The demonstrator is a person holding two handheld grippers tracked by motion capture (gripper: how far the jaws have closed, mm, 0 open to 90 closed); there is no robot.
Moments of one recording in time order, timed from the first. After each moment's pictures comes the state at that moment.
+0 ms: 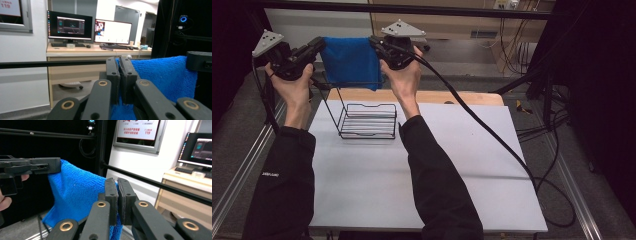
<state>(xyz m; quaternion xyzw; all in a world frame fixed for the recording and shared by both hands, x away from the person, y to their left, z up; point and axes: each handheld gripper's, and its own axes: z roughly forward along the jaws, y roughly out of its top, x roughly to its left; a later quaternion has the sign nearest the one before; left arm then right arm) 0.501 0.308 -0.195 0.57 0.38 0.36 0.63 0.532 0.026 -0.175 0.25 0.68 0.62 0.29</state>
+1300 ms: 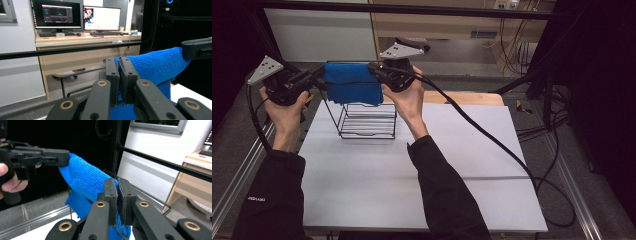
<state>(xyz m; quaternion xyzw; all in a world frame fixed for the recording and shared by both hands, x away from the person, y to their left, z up) 0.462 0.323 -0.231 0.63 0.36 0.33 0.61 0.496 0.024 -0.202 0.23 0.74 0.58 0.24</state>
